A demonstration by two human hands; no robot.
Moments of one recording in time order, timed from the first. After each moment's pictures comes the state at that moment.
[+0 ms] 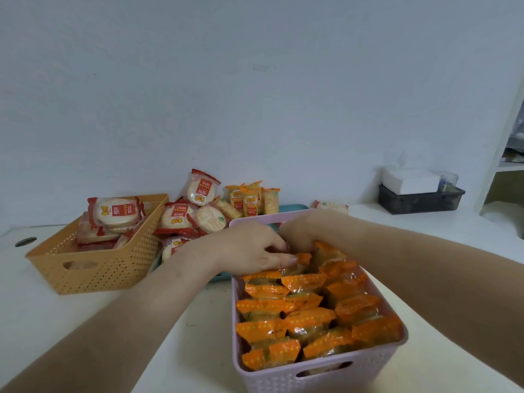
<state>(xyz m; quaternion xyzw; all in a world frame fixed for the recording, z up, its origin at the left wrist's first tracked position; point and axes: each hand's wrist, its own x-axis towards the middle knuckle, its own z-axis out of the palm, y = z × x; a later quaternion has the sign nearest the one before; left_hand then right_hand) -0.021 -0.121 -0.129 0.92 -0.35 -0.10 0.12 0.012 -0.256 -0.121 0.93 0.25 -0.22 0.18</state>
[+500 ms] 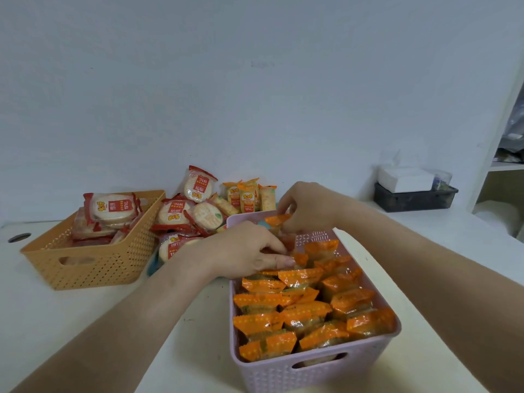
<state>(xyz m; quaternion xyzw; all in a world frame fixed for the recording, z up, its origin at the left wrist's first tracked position) -0.030 -0.116 -0.137 0.92 -0.35 -0.09 0.17 -0.011 -0.286 -0.103 0.97 0.19 0.02 -0.17</state>
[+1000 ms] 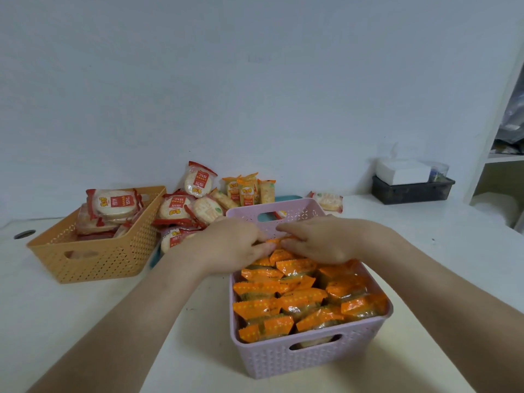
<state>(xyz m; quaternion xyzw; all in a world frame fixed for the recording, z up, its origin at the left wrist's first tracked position) -0.040 -0.107 -0.140 0.95 -0.32 0.00 0.01 -0.054 -0.298 -0.127 0.97 0.24 -0.10 -0.04</state>
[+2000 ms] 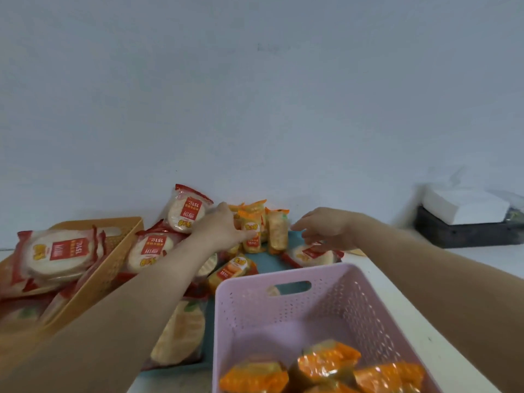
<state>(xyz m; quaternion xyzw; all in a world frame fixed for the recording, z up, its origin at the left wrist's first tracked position) 0.190 -0.086 -0.170 0.99 0.00 0.05 0.16 0.187 -0.314 -0.165 0.83 -0.04 -0.19 -0.51</state>
